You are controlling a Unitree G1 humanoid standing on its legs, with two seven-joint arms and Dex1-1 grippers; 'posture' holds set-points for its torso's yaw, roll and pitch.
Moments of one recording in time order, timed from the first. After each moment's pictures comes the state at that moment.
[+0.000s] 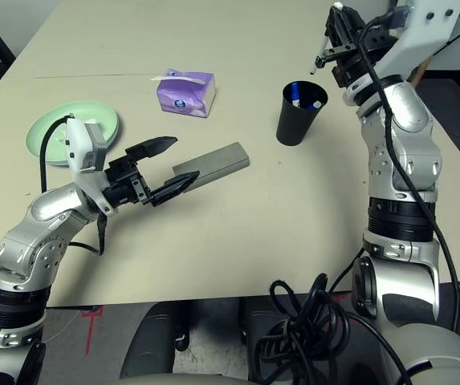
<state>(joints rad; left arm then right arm) -0.34 0.48 -0.01 -0.37 -0.51 0.44 -0.74 -0.78 -0.41 -0.25 0.04 0.34 0.32 0.28</state>
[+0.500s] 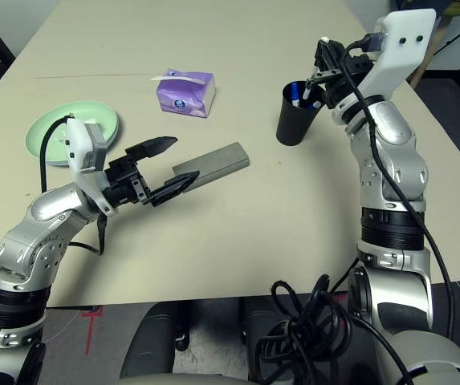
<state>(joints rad) -0.34 0.48 -0.01 -0.37 -0.51 0.44 -0.74 -0.73 -0.39 -0.22 0.04 0.31 0.36 0.26</state>
